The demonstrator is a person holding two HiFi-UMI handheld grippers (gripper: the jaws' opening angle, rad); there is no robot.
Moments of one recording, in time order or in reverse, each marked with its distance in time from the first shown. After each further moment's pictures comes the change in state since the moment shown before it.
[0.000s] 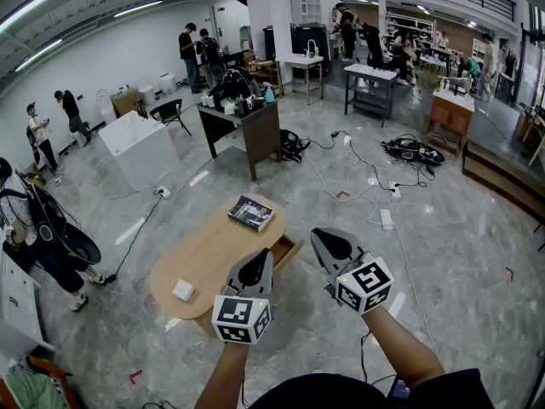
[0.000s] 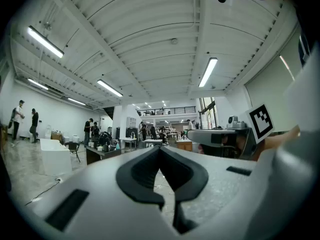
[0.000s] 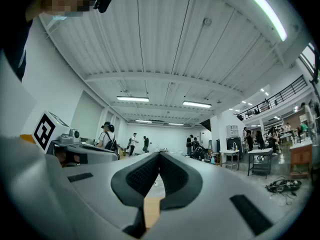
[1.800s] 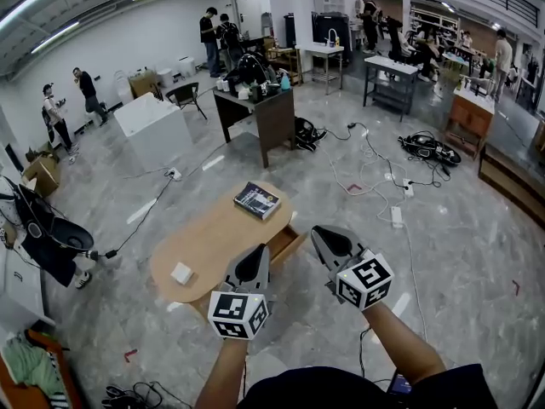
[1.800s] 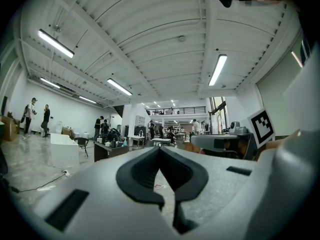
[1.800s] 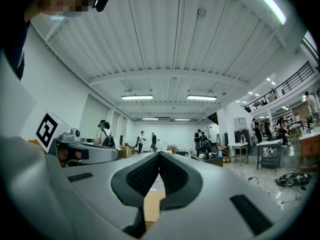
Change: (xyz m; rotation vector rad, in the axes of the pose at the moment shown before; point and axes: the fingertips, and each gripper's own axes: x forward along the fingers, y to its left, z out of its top) left arm 0.026 -0.011 -0.033 -0.052 0.002 0.109; right arm -0.004 -0.036 -0.045 0.046 0.039 0.097
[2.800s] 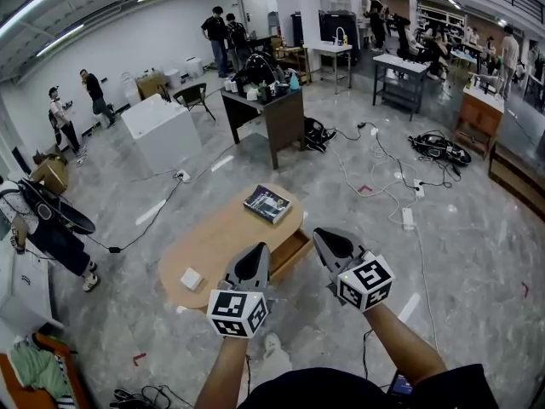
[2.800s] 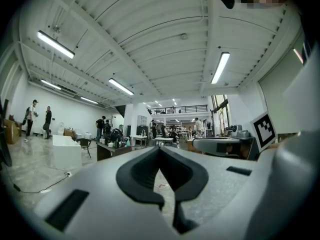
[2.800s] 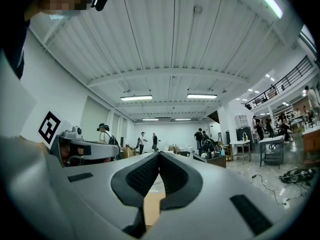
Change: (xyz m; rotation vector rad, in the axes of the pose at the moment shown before) left arm 0.019 0.039 0.008 0.011 0.013 0.025; right arm 0.040 -0.008 -0.007 0.031 -0.006 0.016
